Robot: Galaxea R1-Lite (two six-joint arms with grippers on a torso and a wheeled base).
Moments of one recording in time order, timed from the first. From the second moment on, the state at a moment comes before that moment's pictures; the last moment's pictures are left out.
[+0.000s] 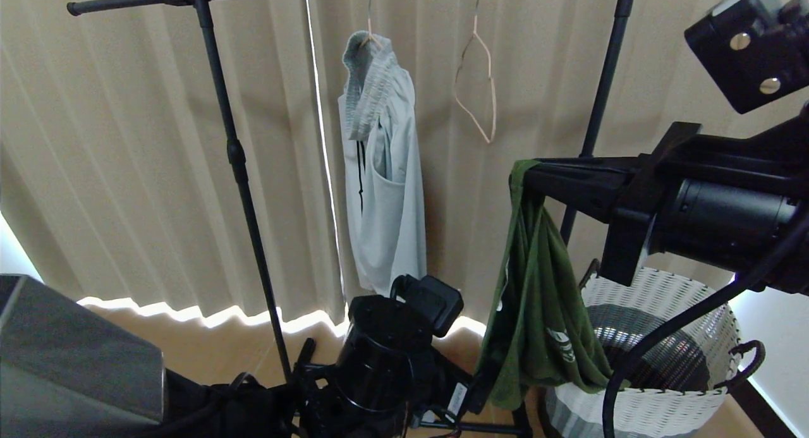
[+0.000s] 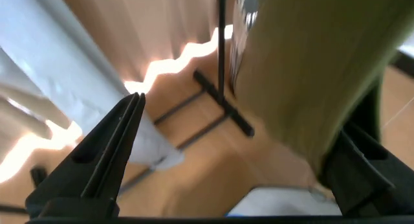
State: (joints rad) left arm -0.96 1.95 -0.73 -0.78 0.24 -0.06; right arm 0.83 1.38 -1.01 -0.25 -0.12 -0.16
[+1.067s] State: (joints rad) left arm -0.92 1.51 -0.40 -0.76 0.36 0.13; right arm 0.54 1.26 -0.86 -0.39 -0.05 -0.08
